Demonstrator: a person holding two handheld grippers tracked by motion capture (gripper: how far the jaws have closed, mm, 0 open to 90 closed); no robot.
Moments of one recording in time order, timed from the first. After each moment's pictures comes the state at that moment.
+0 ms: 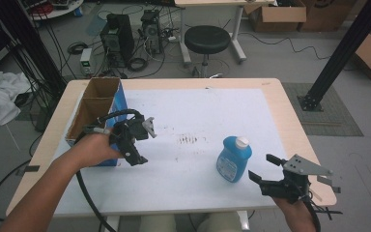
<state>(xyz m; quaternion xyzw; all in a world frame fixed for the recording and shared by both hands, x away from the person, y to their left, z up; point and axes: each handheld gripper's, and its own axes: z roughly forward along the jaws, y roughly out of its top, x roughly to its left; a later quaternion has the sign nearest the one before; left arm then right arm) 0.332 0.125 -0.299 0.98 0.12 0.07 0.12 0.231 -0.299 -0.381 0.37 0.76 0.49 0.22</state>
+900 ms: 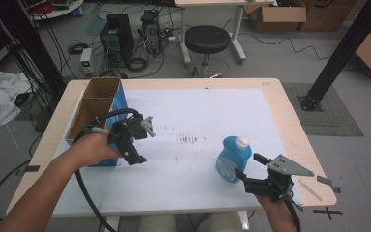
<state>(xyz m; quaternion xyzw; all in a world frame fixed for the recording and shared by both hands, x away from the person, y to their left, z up) 0.334 0.129 -0.299 0.98 0.12 0.07 0.12 0.236 -0.264 -0.393 0.39 0.74 0.51 0.22</state>
